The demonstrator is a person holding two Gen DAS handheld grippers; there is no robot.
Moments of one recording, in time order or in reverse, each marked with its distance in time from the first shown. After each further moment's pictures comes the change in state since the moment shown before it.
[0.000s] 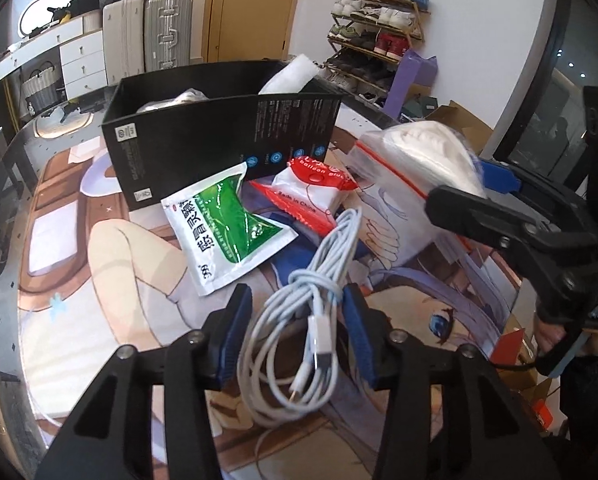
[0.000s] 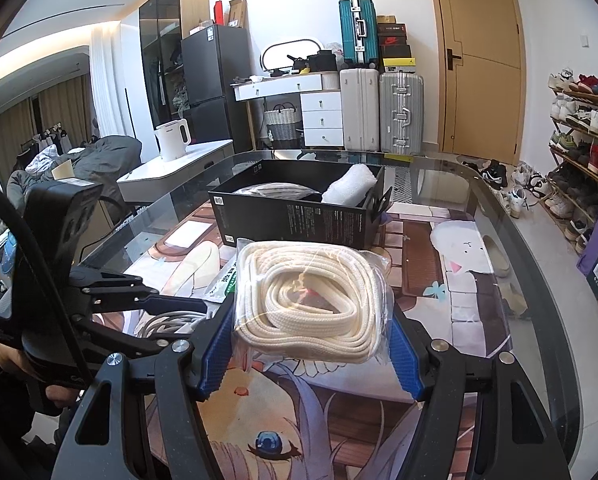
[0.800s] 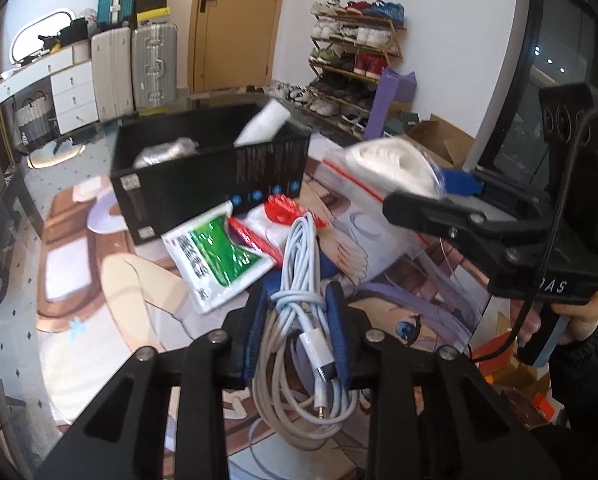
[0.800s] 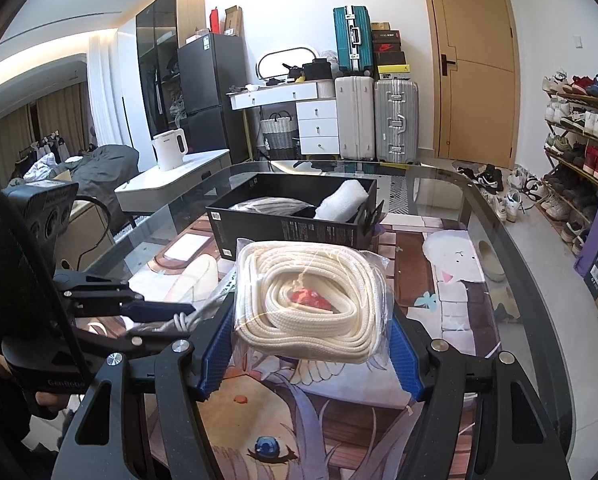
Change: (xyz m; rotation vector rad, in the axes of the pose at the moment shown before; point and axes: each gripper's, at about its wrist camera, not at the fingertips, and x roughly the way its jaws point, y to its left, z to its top) left arm -0.049 -0.006 0.003 0.059 -0.113 -0.029; right arm -0.014 -0.003 0.009 0.026 -0.038 0.006
